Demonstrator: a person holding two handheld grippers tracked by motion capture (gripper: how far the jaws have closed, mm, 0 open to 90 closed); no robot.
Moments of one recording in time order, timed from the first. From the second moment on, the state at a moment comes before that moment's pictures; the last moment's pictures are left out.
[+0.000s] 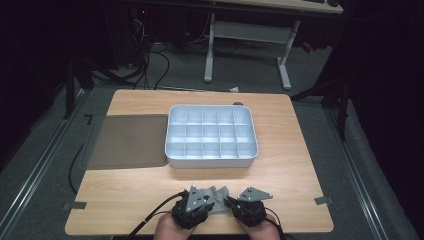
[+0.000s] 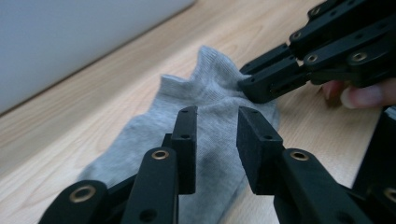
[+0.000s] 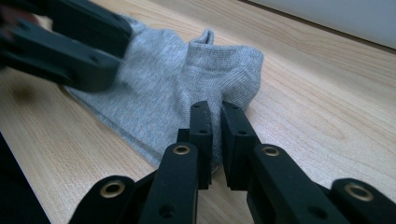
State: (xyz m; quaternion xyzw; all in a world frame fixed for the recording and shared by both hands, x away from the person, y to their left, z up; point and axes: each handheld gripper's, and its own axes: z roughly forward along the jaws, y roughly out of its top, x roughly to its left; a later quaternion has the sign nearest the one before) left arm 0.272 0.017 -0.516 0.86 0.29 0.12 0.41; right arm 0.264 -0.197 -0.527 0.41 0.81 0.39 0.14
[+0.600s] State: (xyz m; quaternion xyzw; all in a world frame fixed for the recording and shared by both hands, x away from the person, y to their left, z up) left arm 0.267 0.023 -0.530 0.86 0.30 0.14 0.40; right arm 0.256 -0.191 -0.531 0.40 0.82 0.38 0.13
